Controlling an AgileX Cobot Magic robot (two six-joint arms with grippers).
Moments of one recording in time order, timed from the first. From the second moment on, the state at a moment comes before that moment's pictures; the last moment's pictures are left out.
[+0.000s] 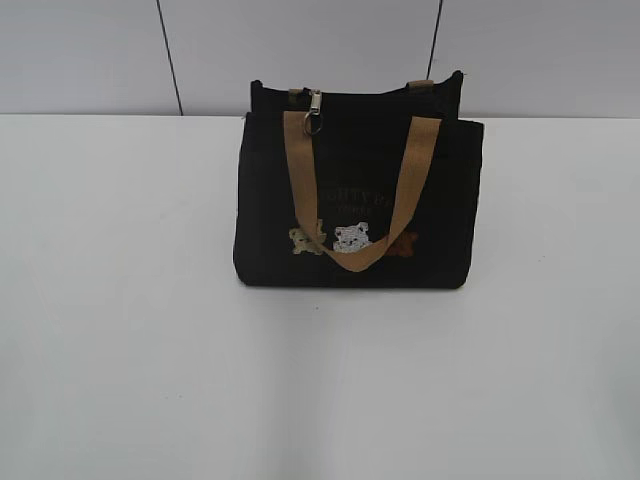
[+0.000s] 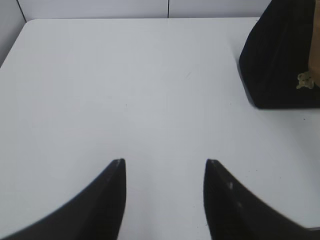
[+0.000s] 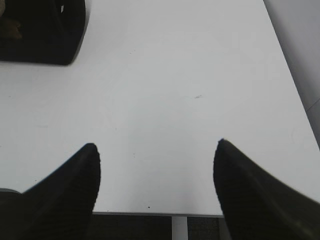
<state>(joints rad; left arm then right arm) 0.00 -0.01 -0.54 -0.14 1.07 0.11 -0.02 -0.01 -0.47 0.01 1.10 -0.13</state>
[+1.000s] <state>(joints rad) 0.00 0.74 -0.68 -0.97 0.84 1.16 -0.02 -0.01 -0.47 0.01 1.10 -0.13</state>
